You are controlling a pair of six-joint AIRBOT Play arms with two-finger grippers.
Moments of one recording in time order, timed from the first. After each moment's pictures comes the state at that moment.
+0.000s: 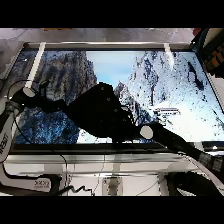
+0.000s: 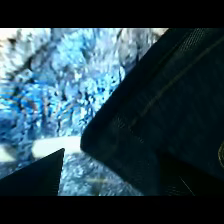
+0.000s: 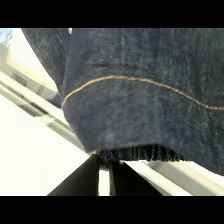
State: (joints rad) left arm 0.19 -1.57 1.17 1.11 -1.01 -1.20; right arm 0.72 -1.17 0.77 -1.03 0.71 1.61
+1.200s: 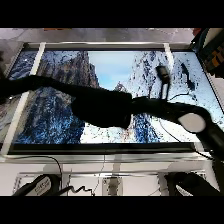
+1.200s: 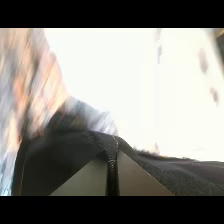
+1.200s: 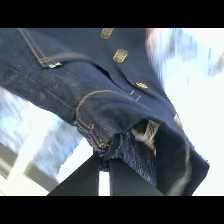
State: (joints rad) left arm 0.39 -1.09 1.16 0.46 -1.10 -0.89; right arm 0.49 -0.86 1.00 -1.15 0.70 1.61
